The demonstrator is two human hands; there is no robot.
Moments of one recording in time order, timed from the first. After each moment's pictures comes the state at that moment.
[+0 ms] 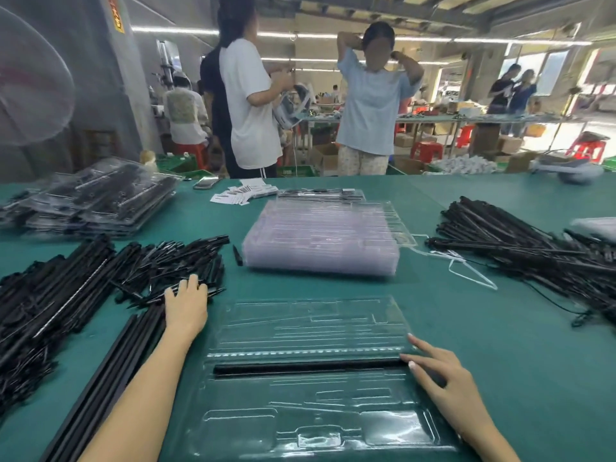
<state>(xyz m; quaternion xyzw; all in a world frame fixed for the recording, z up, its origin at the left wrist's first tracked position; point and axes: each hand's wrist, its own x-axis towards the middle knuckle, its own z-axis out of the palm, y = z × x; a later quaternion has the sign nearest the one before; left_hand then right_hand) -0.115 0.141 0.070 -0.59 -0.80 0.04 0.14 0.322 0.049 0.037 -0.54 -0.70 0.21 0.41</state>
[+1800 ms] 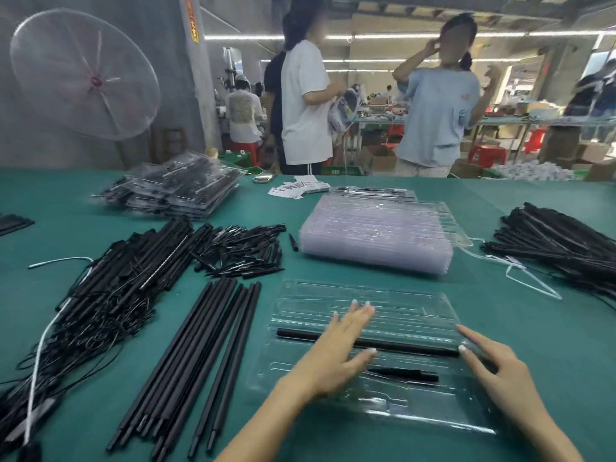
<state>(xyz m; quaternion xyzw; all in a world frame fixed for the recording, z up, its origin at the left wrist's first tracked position) 0.035 0.008 0.079 -0.80 -0.50 -0.25 -0.20 0.318 0.042 0.054 -0.58 -0.69 0.21 0.38</state>
